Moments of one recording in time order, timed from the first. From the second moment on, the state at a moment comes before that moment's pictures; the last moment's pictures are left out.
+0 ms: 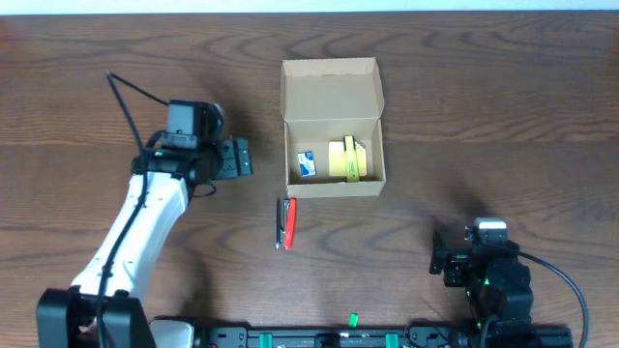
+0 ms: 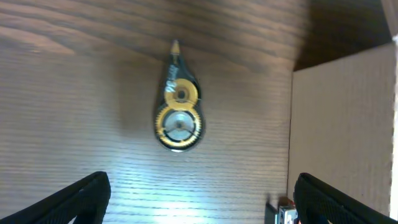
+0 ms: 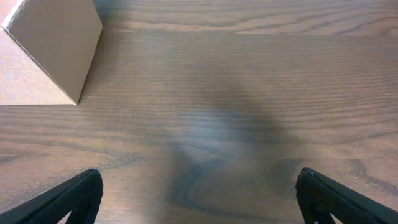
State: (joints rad) left arm -0.14 1.47 0.97 -0.60 0.12 -0.25; right arm 0.12 0.01 0.18 -0.74 0.10 0.06
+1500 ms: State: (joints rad) left arm -0.05 1.75 1.18 -0.87 0.10 -0.36; right arm 0.12 0.01 0.18 -0.74 0.10 0.06
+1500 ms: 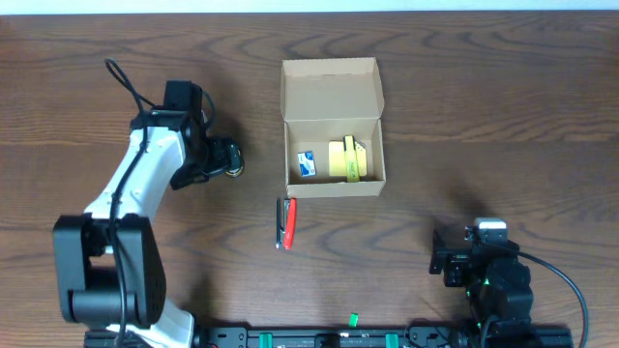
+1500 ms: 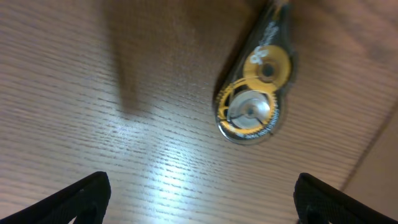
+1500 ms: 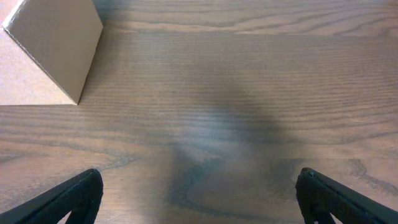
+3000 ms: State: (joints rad) left arm -0.12 2.02 1.46 -0.98 0.07 -0.14; right arm 0.12 0.01 0.18 -0.74 0.10 0.06
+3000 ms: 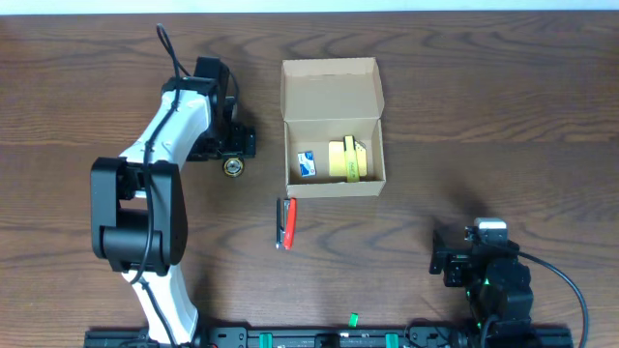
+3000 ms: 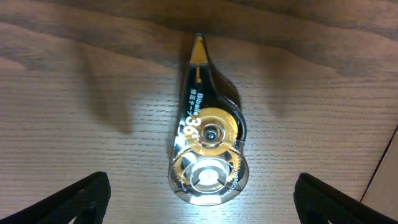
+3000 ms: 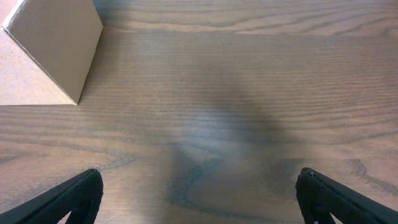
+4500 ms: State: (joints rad) left arm -0.12 2.08 1.46 -0.97 0.06 -0.14; right arm 0.12 0.01 0.18 -0.74 0.10 0.06
